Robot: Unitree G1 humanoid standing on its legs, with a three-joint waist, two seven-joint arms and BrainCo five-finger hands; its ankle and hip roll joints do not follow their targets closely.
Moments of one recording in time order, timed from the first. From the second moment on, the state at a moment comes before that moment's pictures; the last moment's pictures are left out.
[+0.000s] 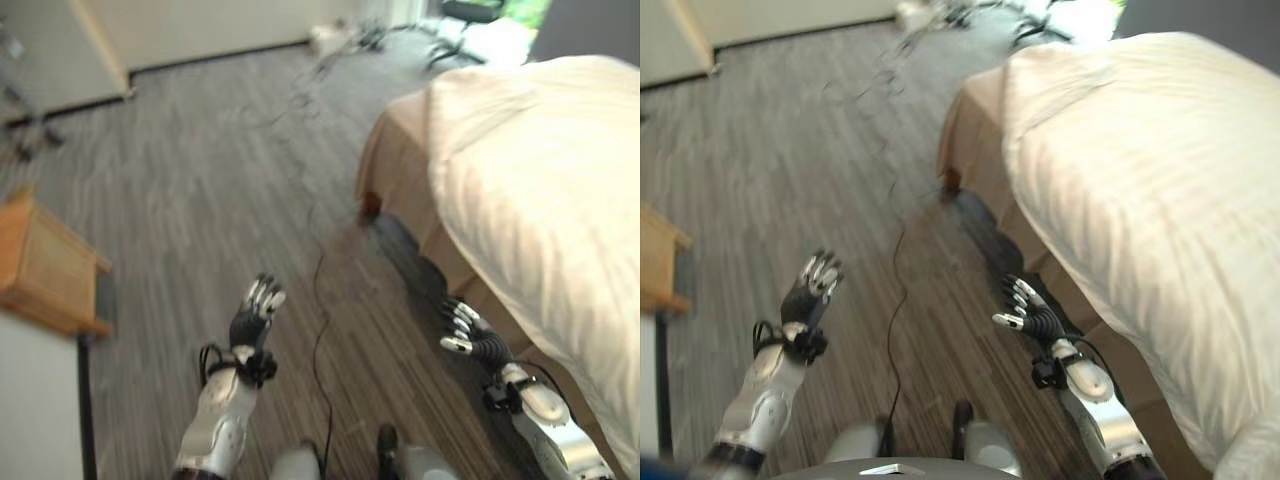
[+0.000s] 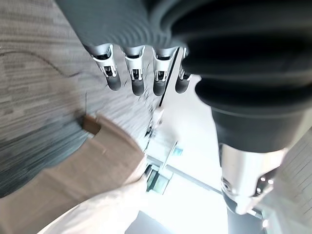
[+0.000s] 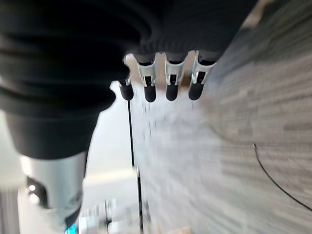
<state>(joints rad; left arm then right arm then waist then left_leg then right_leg) 0.05 0.34 -0.13 0.10 -0.71 -0.12 0.03 0.08 -0.49 0.24 0.06 0.43 -0.07 0.15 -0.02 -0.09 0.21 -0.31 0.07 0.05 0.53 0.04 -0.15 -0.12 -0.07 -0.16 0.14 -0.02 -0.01</state>
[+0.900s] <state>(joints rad) 0.00 0.36 -0.24 0.13 -0.61 -0.11 -0.01 0.17 -0.42 0.28 0.01 0.43 -0.06 0.15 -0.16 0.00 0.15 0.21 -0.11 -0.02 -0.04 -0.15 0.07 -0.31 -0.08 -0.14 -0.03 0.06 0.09</state>
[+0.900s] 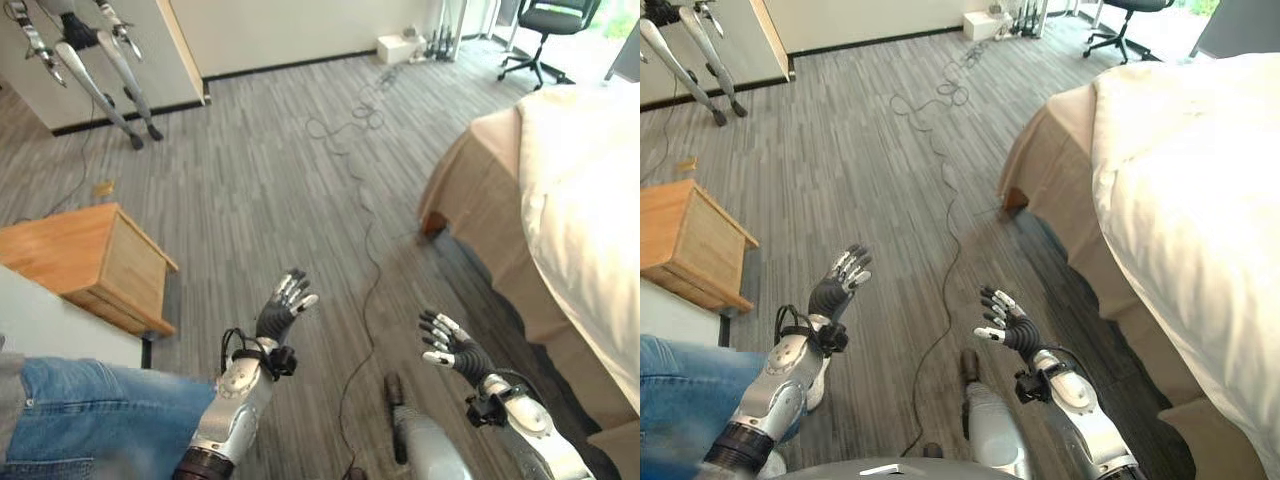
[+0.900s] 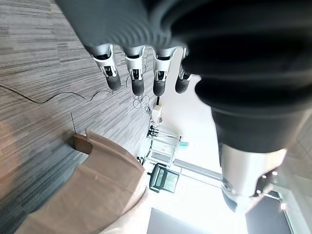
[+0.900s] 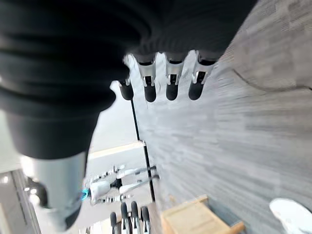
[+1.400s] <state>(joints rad) -0.02 0.32 -0.29 0.13 -0.67 -0.11 -0.01 0.13 -0.47 0.21 0.02 0.43 -0.07 0.11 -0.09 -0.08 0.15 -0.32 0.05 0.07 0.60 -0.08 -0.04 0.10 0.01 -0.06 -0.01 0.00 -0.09</state>
